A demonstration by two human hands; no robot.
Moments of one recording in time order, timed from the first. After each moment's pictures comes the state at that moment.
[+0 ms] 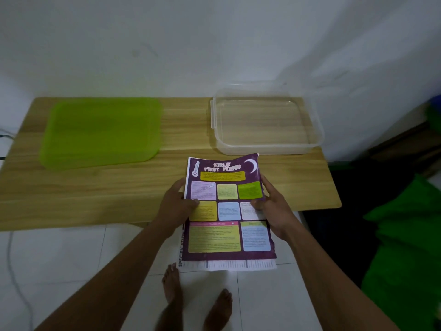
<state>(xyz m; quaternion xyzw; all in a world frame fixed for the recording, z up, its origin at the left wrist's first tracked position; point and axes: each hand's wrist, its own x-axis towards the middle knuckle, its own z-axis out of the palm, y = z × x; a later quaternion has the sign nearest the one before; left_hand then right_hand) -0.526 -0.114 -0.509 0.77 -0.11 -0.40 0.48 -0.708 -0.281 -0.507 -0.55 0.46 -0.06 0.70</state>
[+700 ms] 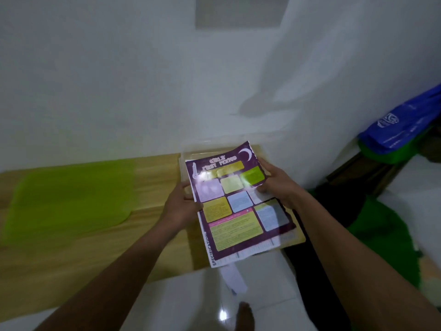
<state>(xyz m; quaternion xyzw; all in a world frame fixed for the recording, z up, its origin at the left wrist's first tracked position) -0.511 -0.226 -0.409 0.74 -0.21 -0.40 0.50 -0.689 -0.425 -0.383 -0.69 0.45 -0.10 0.56</state>
